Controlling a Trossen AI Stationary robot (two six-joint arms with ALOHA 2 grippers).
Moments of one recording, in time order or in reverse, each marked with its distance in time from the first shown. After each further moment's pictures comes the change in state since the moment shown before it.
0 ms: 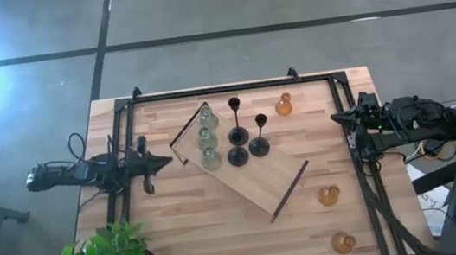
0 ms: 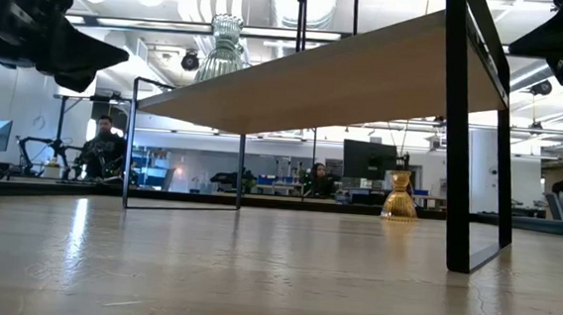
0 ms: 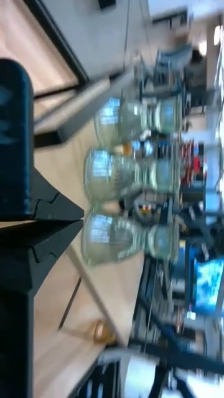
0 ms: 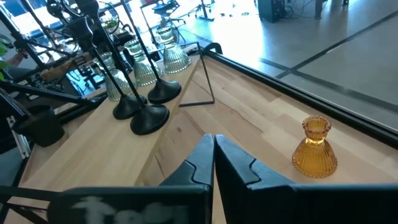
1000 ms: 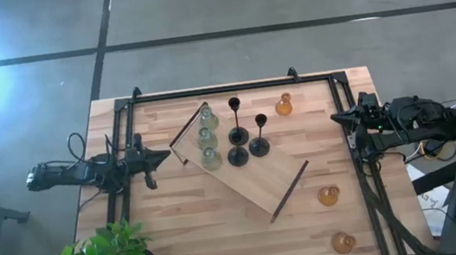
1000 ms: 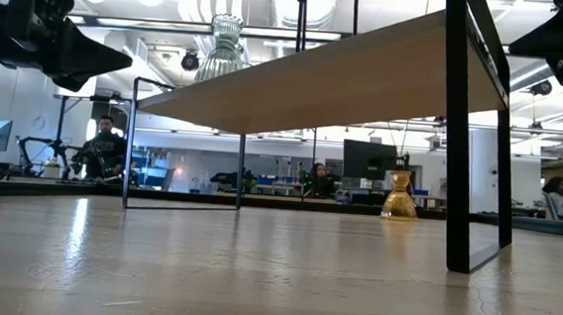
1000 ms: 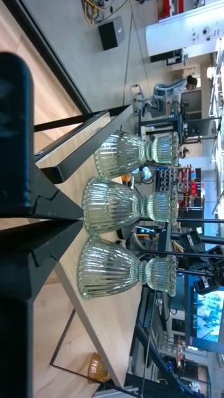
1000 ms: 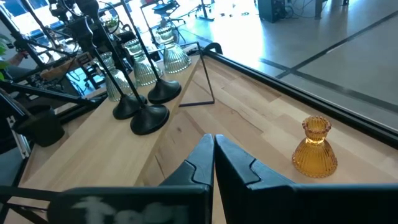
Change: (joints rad) left arm -0.003 0.000 -0.002 0.015 -0.119 0.023; right arm 0.000 0.000 0.000 0.000 0.000 0.000
